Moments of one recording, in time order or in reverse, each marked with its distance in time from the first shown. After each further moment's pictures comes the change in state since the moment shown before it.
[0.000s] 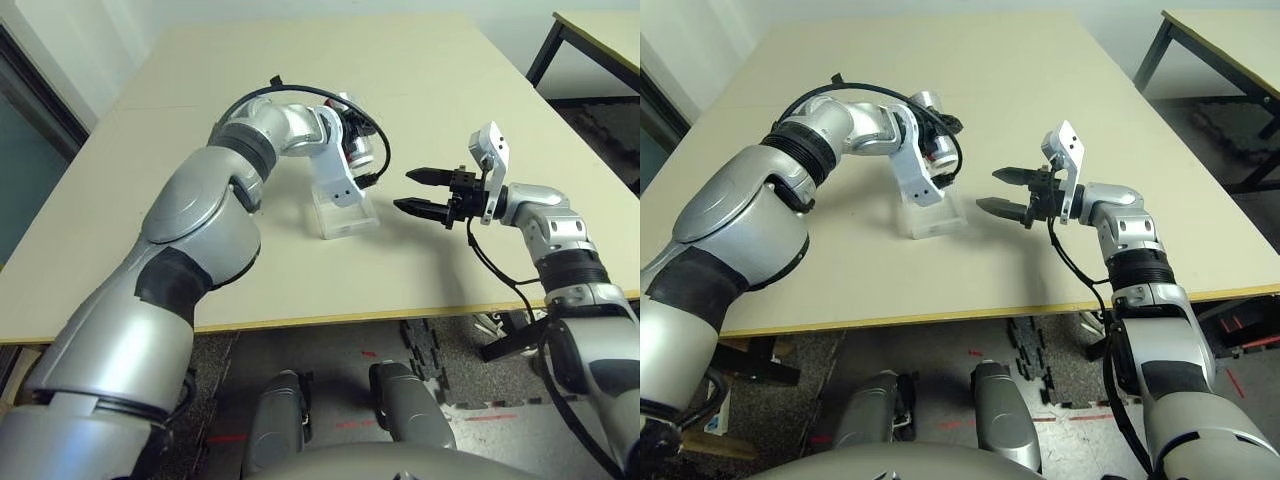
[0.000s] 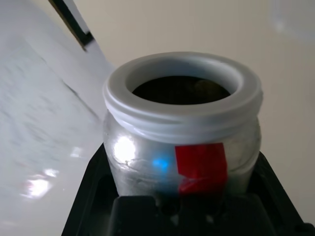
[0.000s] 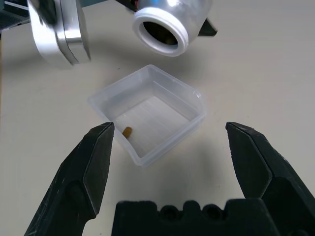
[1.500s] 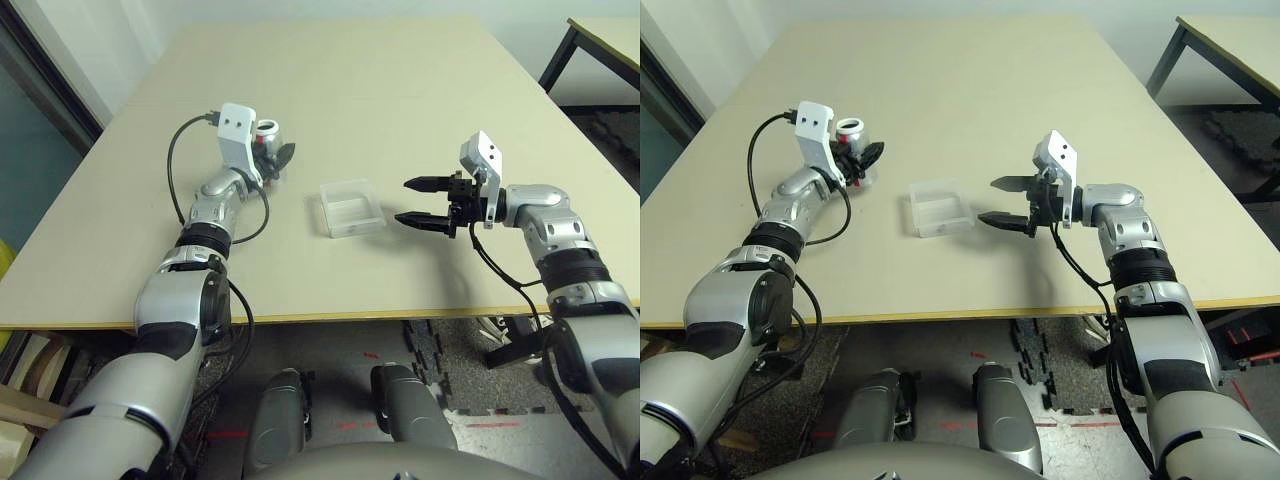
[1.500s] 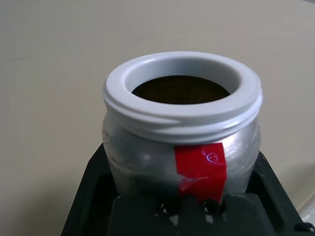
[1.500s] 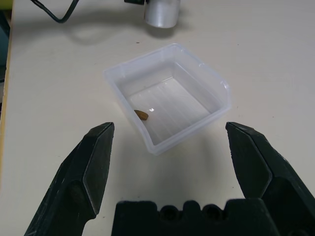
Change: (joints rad) left arm 0.503 0.018 1.049 -0.151 -1.052 0.560 -0.293; right arm -0.008 -0.019 0.044 0.037 -0.086 -0.092 0.075
